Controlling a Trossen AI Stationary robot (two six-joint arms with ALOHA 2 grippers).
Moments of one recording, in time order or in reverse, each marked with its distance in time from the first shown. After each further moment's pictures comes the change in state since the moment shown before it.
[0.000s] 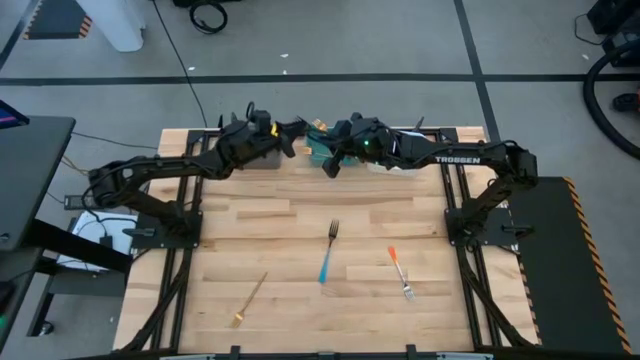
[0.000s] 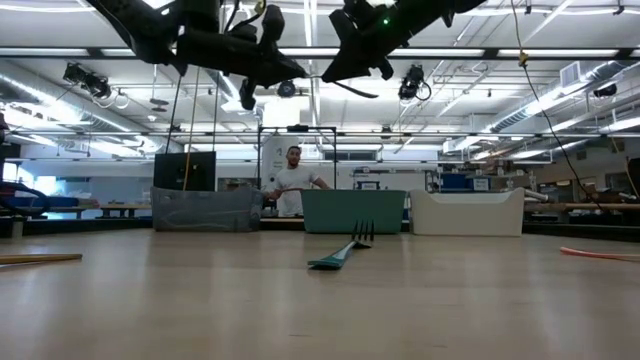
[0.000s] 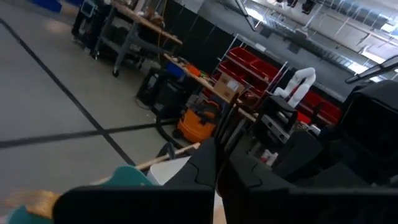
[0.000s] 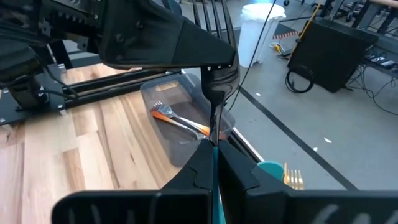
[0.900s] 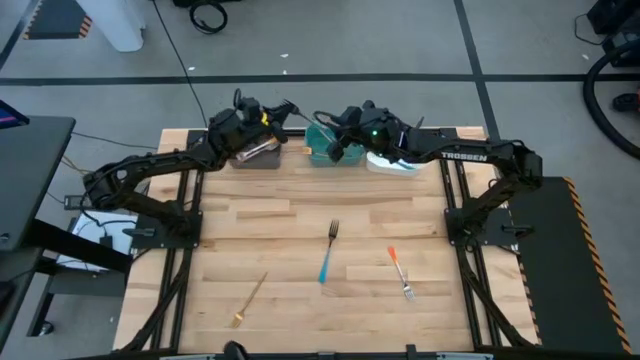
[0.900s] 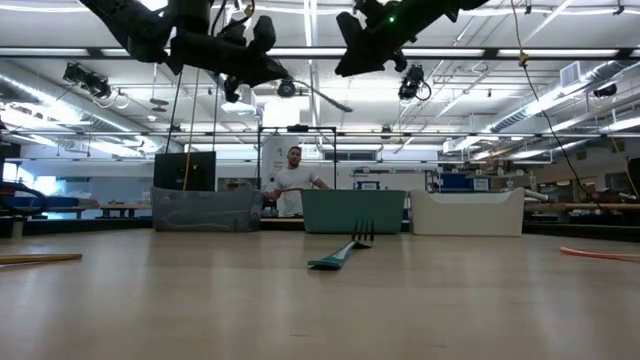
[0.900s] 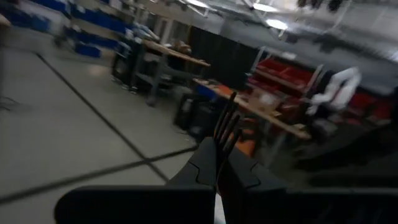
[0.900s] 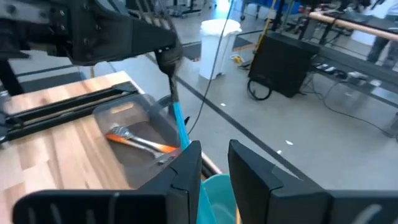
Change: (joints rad) left arm 0.121 -0.044 0.010 -0.026 -0.010 0.181; right arm -0.051 -0.047 0.000 0.024 0.135 -0.011
